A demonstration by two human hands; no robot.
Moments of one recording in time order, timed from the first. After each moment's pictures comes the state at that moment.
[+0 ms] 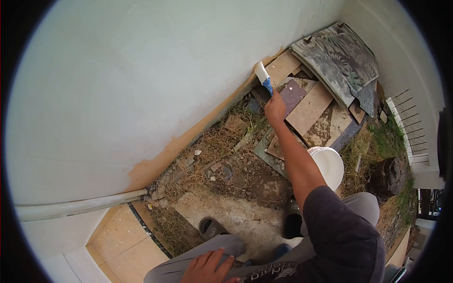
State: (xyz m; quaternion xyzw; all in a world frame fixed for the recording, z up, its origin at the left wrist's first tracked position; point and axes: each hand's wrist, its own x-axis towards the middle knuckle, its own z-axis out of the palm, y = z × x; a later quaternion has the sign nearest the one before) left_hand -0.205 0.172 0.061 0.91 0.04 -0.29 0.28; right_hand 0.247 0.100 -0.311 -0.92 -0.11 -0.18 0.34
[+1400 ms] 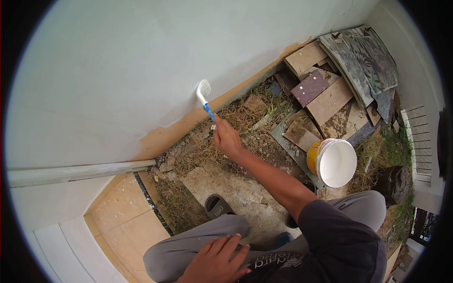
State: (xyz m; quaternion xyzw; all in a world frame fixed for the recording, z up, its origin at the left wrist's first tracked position) left_hand -0.224 0.175 0.070 0.92 0.01 -0.26 0.30; right_hand -0.009 0.223 -0.268 -0.76 -0.40 0.02 0.50
